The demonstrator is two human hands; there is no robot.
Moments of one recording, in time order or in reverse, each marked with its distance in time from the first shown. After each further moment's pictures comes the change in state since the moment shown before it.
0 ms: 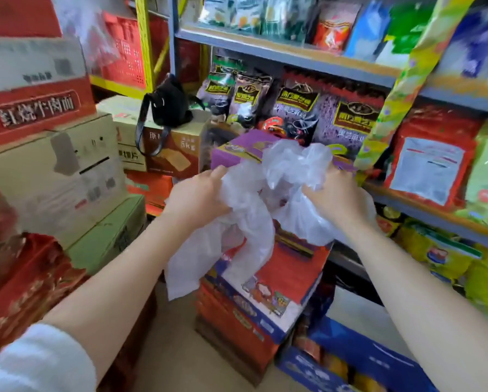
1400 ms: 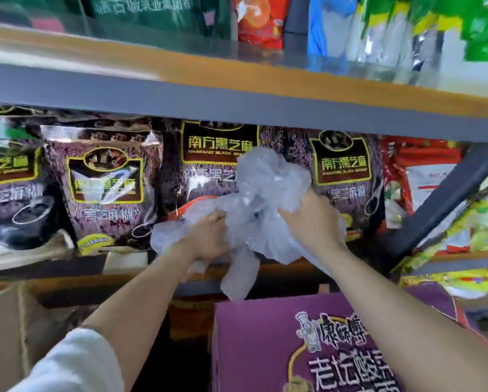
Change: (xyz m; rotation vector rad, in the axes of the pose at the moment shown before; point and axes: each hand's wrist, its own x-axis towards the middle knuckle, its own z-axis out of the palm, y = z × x) left_hand 0.662 -0.035 0.323 -0.204 -0.594 0.761; right_hand 0.476 0.067 0.230 -0.155 0.115 0.683
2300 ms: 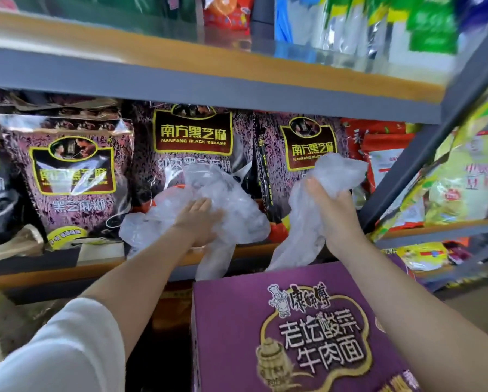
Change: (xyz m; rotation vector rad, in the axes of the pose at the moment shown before) left_hand 0.016 0.025 0.010 0.441 -0.127 0.008; right_hand -0.035 0.047 -0.042 1.082 0.097 0.262
